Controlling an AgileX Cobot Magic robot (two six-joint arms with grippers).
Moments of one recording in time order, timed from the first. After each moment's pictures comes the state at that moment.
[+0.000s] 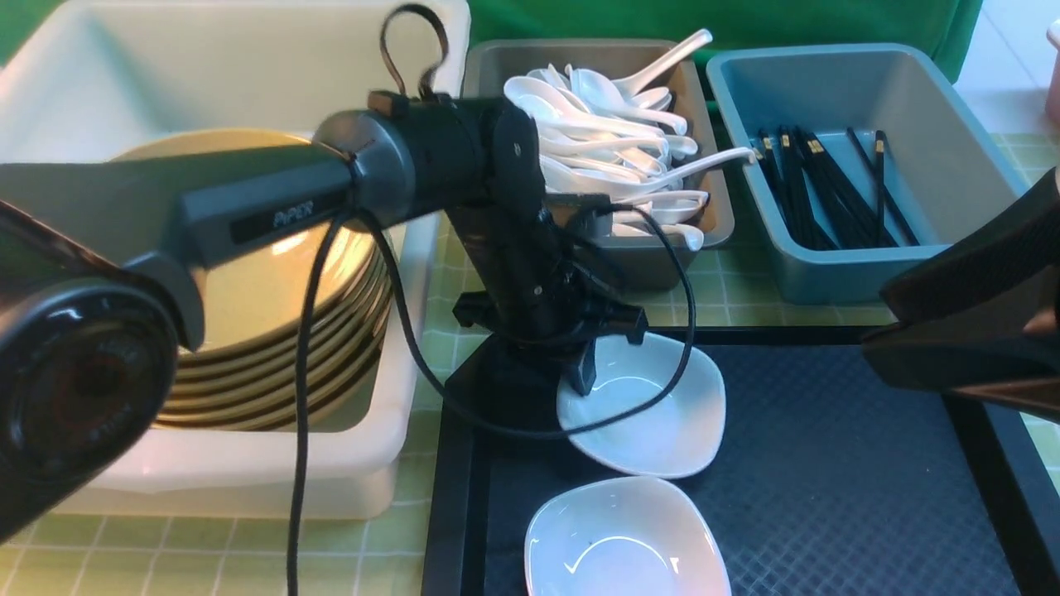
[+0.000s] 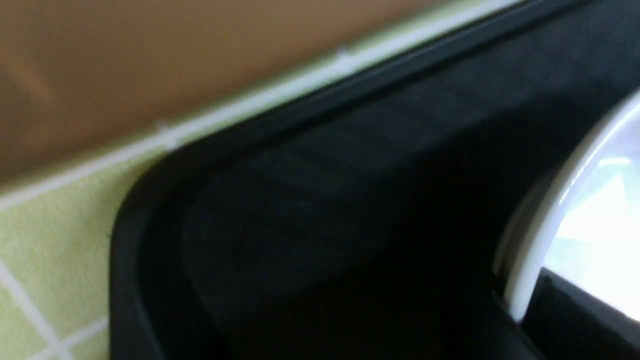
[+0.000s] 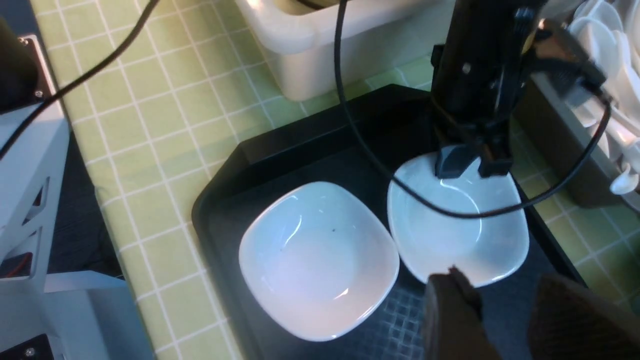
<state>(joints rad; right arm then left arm) 0.63 1.00 -1.22 0.20 0.95 -0.42 -0.52 2.09 -1.64 -0.31 1.04 0.04</state>
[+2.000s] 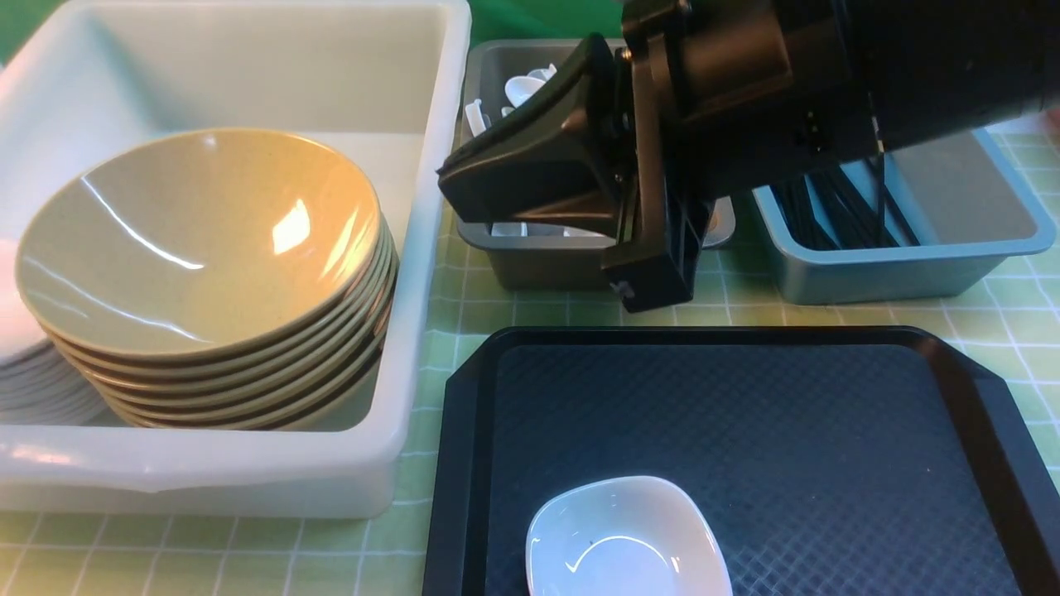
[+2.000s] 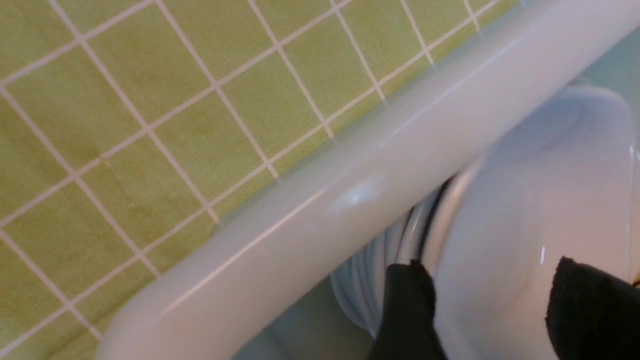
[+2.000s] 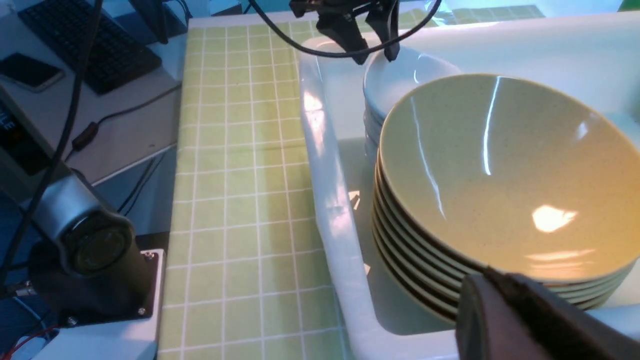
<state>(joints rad) 0.63 1.42 -1.42 0.88 0.71 -1.02 0.69 1.50 -1.20 -0.31 0.97 -0.15</state>
